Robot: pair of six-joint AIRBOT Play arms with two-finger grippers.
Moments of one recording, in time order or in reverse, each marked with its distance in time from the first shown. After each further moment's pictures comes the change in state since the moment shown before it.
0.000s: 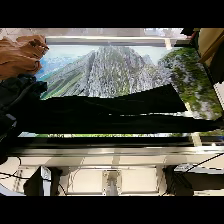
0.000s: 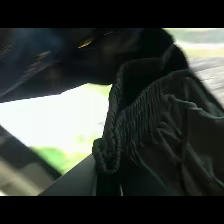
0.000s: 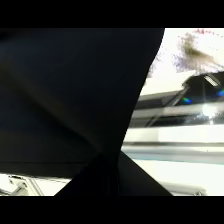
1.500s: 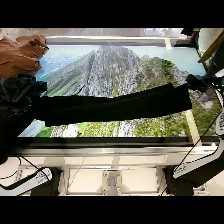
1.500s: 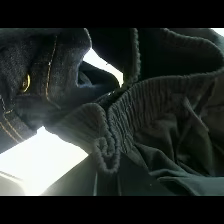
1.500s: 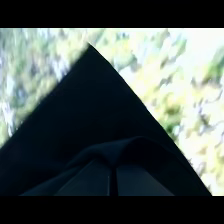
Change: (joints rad) left arm -0.462 -0.580 0.418 0.356 -0.025 -0.196; right arm 0.584 -0.339 0.315 0.018 -0.755 0.473
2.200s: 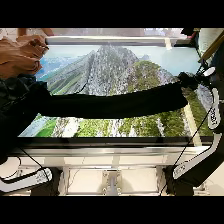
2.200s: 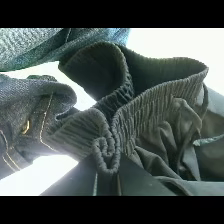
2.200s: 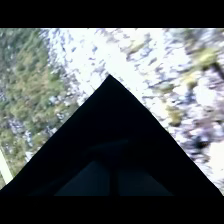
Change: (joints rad) left arm -0.062 -0.105 0.241 0.064 -0.080 -0.143; right arm 0.051 -0.100 0.062 -0.010 -0.061 0.110
